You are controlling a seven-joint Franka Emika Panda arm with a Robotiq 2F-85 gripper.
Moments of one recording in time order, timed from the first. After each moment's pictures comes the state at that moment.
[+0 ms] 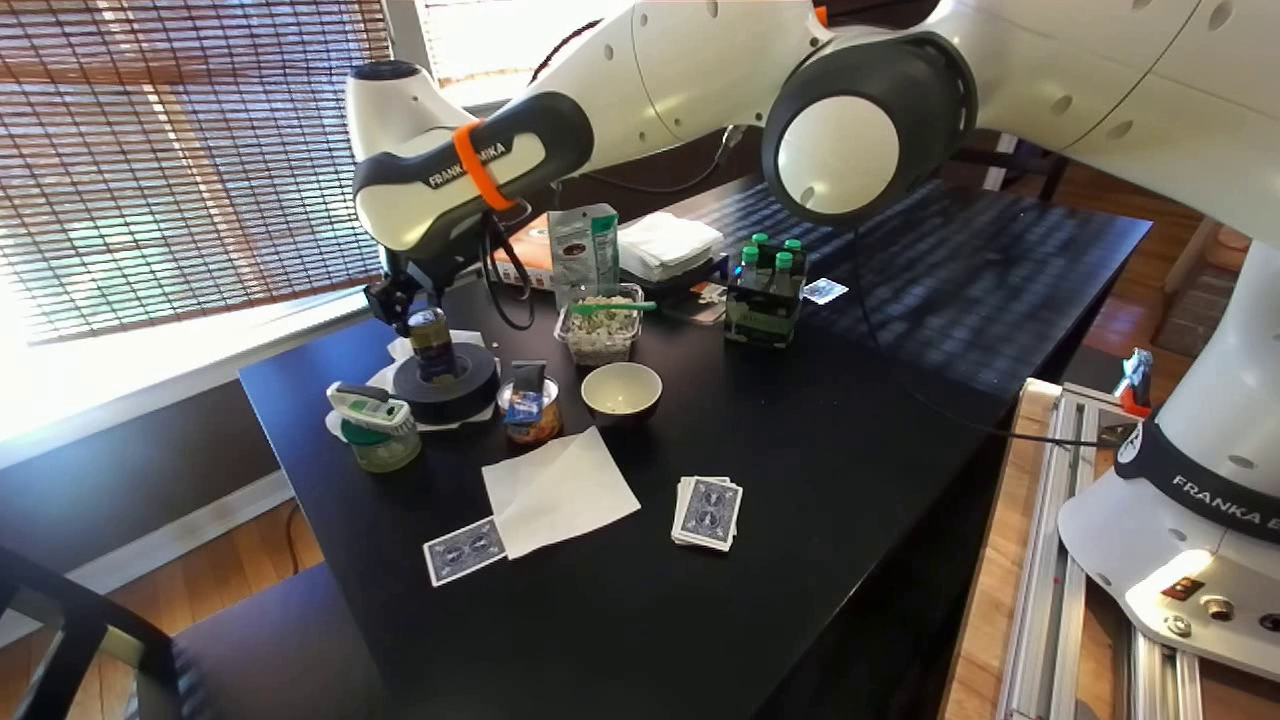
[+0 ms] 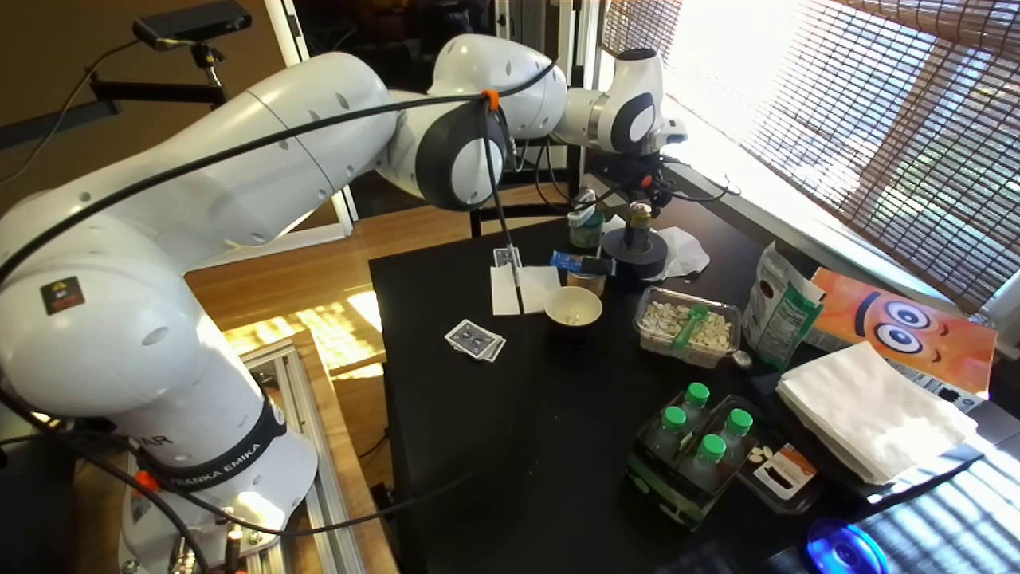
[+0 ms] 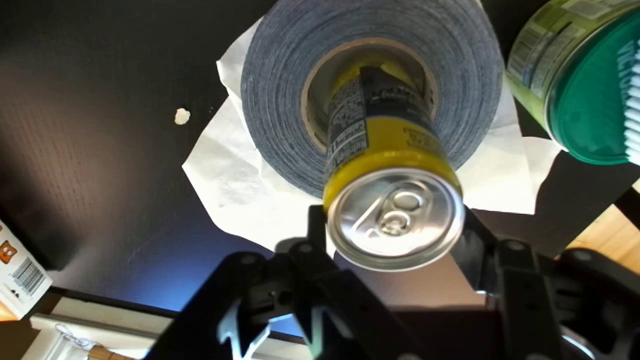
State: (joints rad) arm 0.21 1.25 -0.01 -0.70 -0.10 2.26 0.14
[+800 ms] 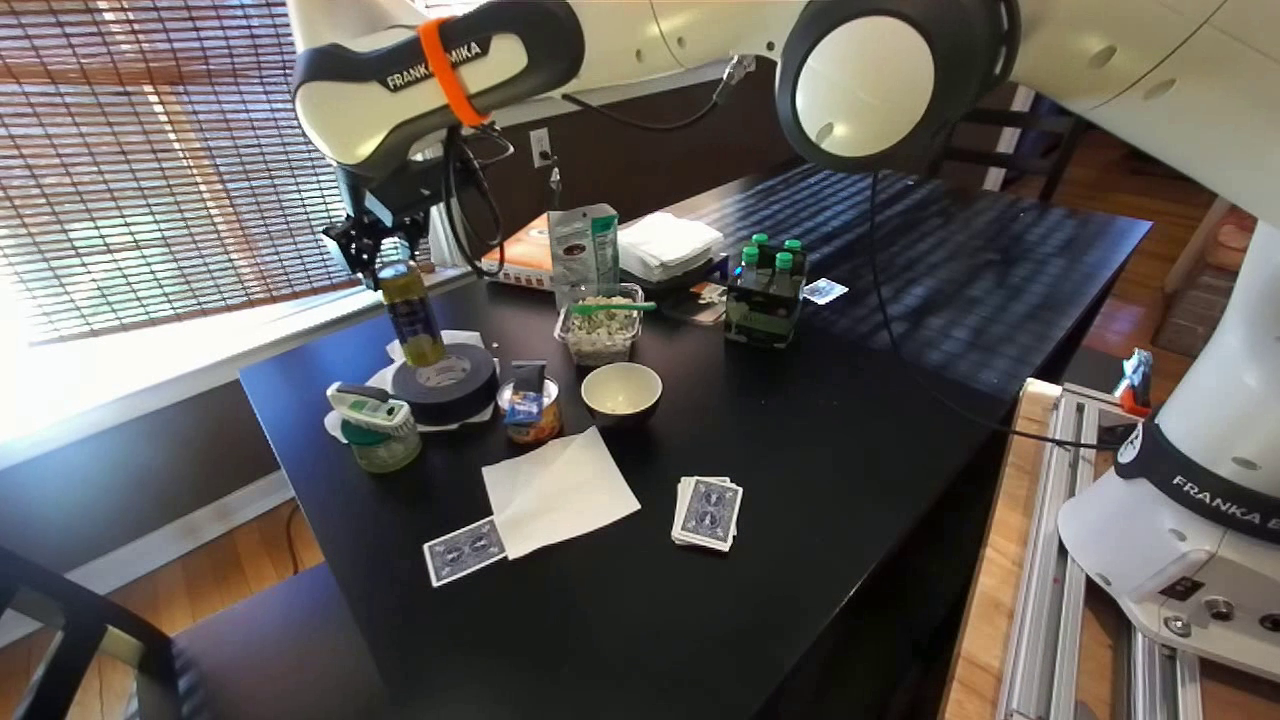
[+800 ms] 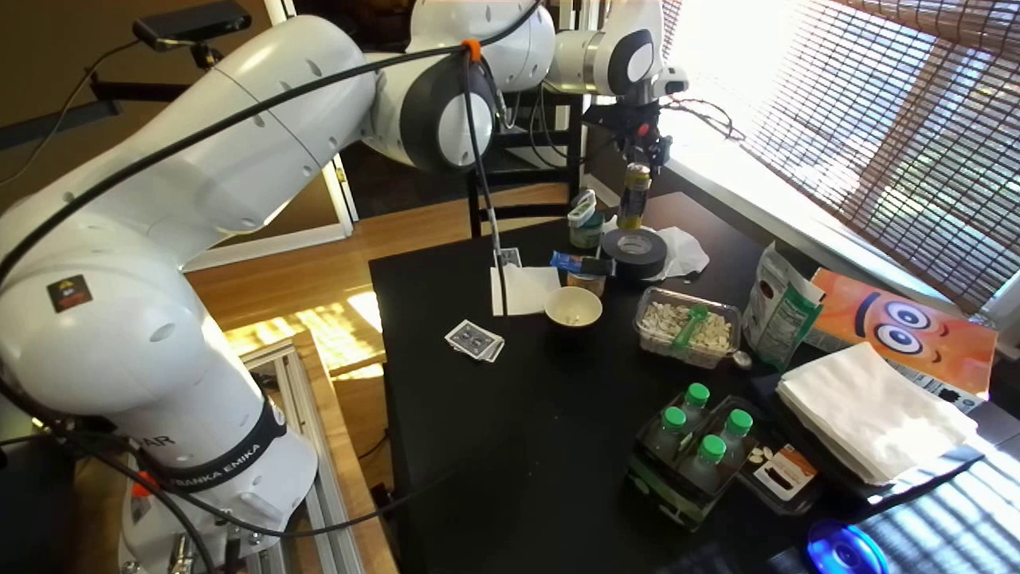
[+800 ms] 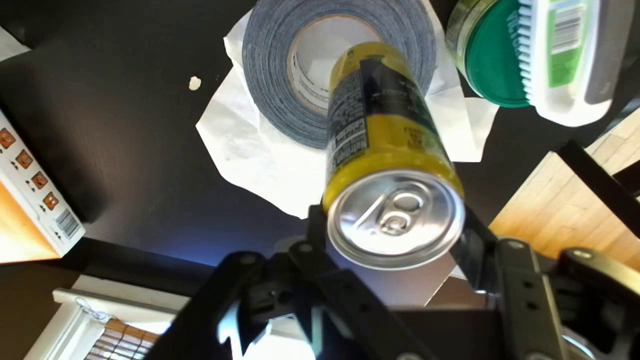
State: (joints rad) arm 0.25 1.13 -0.03 -0.70 -0.10 2.12 0.18
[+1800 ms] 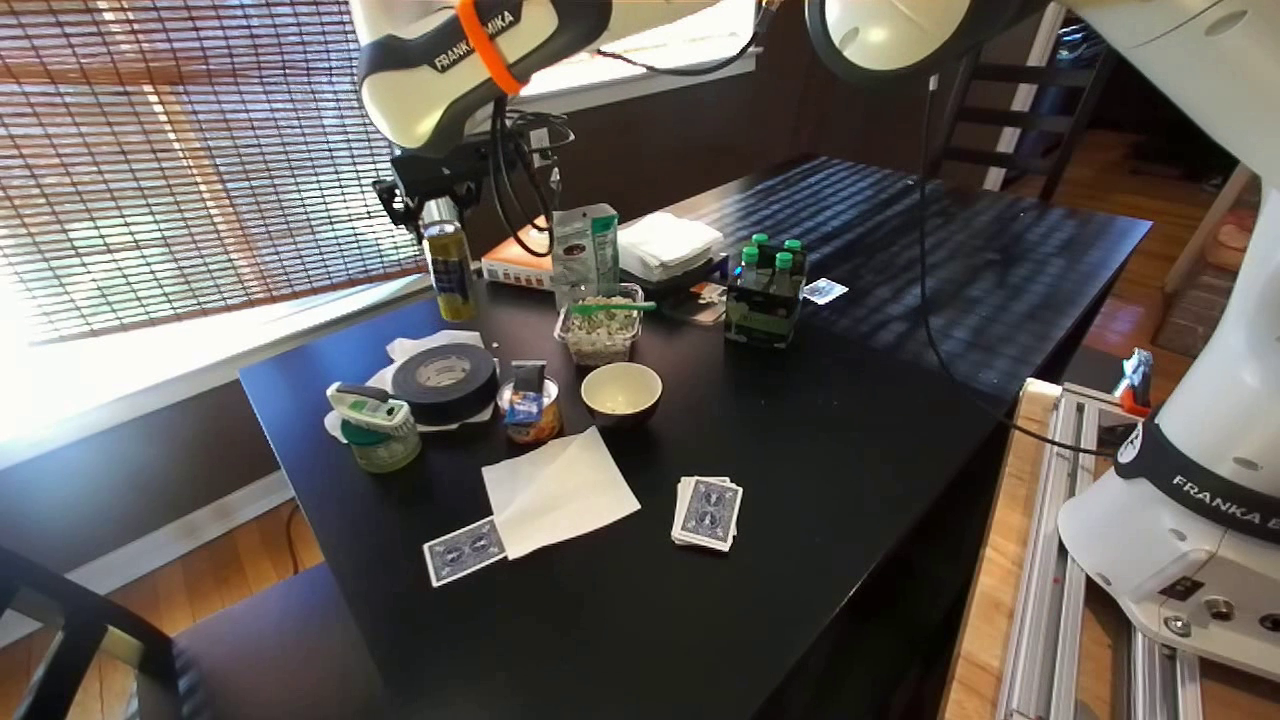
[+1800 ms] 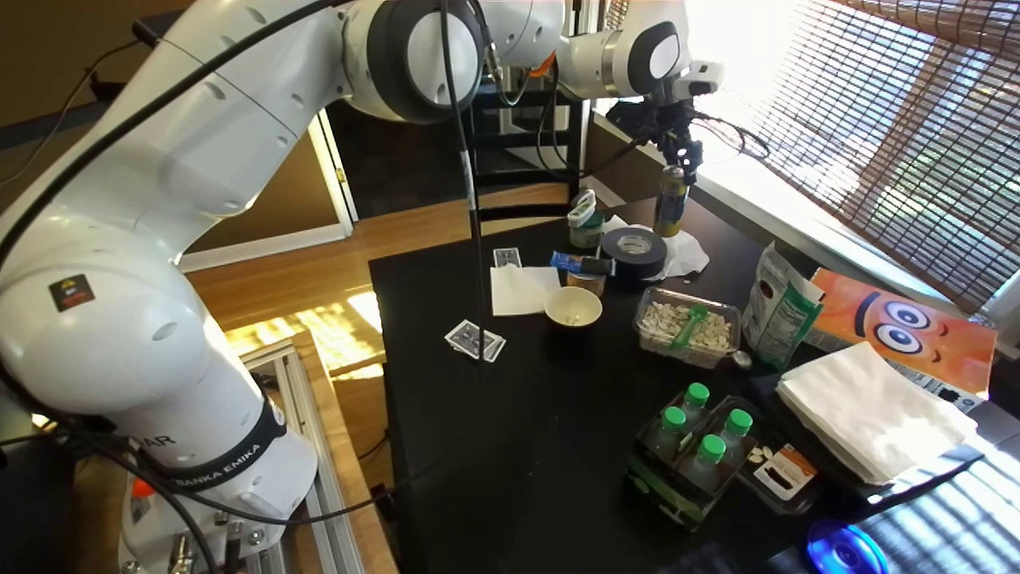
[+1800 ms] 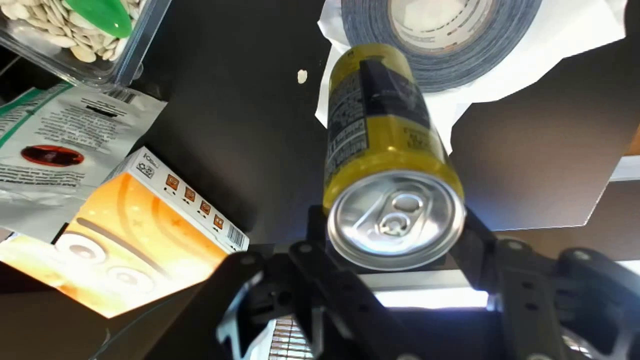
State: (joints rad) arm 0.26 0.96 -0.19 -0.99 -0.09 2.29 0.53
